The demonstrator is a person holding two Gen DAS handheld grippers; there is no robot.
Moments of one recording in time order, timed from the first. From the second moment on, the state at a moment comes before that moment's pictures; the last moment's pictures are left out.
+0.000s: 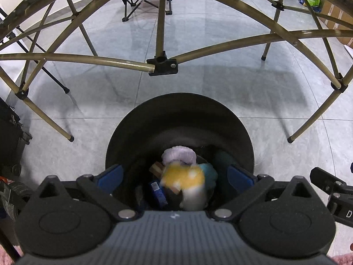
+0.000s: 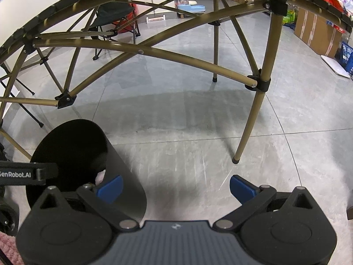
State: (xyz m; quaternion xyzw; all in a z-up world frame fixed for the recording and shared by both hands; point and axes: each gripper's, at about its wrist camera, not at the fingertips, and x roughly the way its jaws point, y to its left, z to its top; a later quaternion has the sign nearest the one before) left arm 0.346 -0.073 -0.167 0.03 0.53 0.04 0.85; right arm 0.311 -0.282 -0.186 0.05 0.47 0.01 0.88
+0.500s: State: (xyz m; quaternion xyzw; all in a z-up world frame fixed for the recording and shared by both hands) left arm 0.331 -0.065 -0.150 0.03 0.50 0.03 0.87; right arm 0.305 -0.273 -0.166 0.04 0.45 0.03 0.89
